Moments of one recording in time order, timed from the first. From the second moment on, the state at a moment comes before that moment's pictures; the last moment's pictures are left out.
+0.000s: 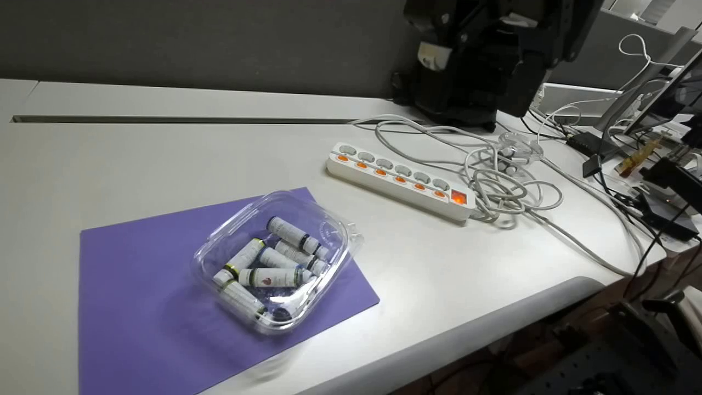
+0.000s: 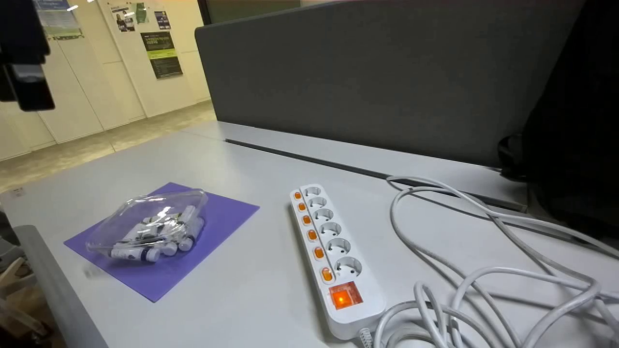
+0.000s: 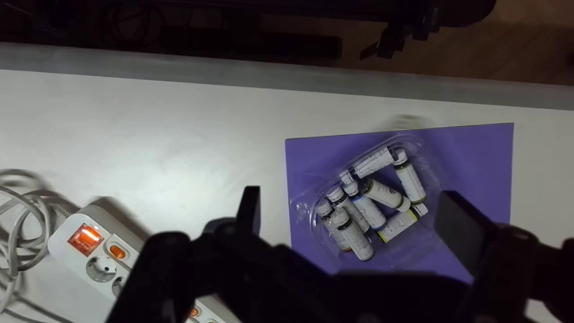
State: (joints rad) arm 0.10 -0.50 0.10 -2.63 0.14 1.99 0.06
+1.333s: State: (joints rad) arm -0.13 0.00 0.05 -2.55 -0.08 2.66 0.38
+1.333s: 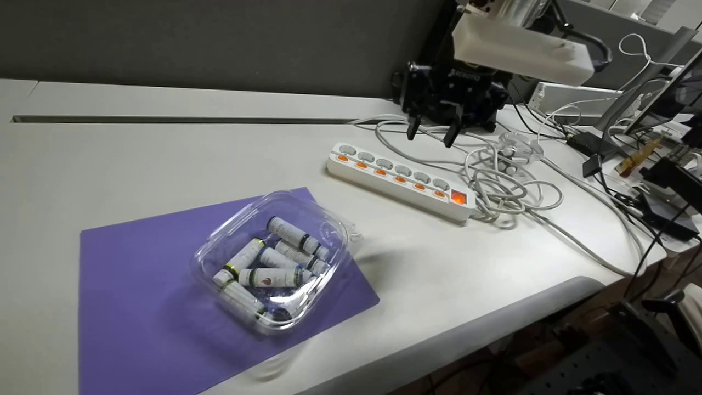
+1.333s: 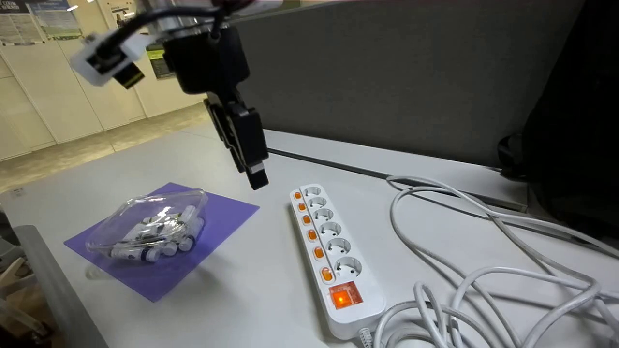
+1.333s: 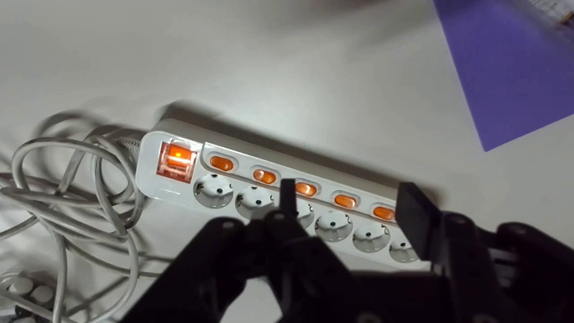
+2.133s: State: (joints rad) arm -0.07 0.19 -0.05 -2.40 -0.06 2.67 0.39
